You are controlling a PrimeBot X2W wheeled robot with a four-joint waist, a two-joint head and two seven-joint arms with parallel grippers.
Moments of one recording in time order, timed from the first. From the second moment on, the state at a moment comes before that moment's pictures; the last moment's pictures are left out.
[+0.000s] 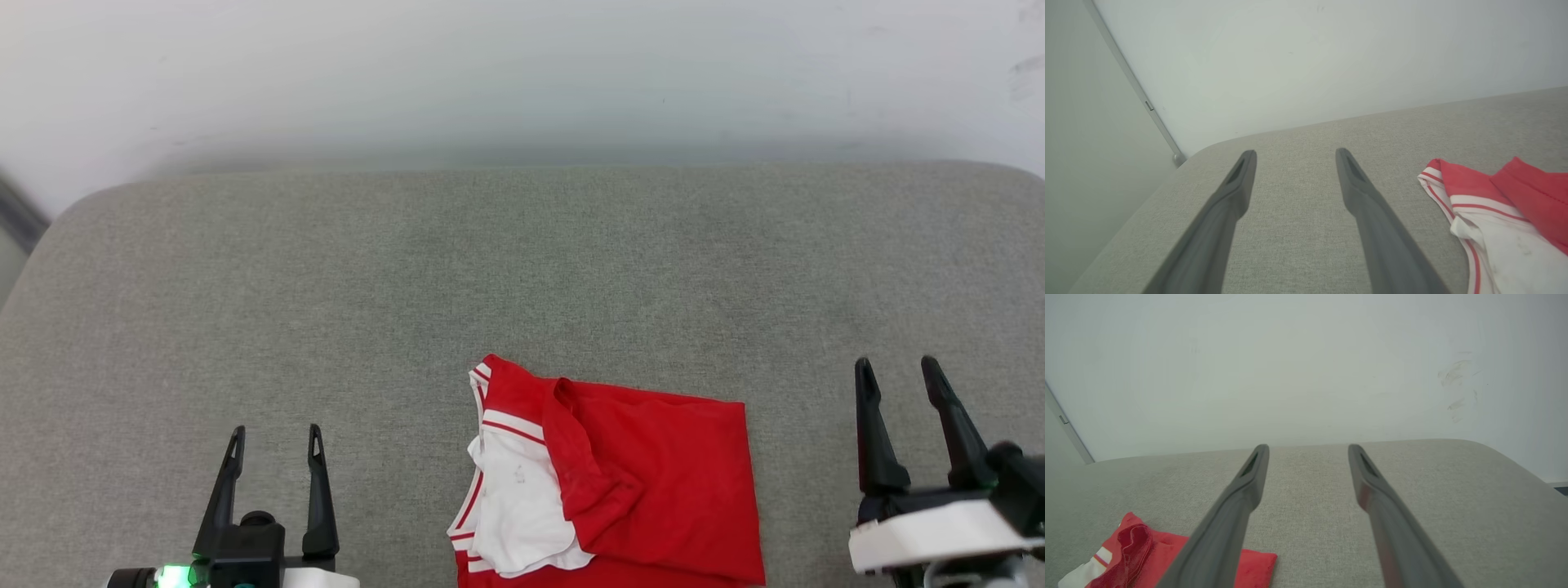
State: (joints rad) left arm 0.12 0.18 -0.15 -0.03 -0.01 0.27 -0.26; right arm -0.01 -0.09 -0.05 0.08 0.20 0.13 -0.26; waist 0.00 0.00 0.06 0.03
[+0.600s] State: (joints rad) left arm 0.16 0.16 -0.12 -0.03 -0.02 0.23 -0.26; right arm 0.15 -0.05 -0.08 -0.03 0.18 0.13 -0.26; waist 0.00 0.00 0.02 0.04
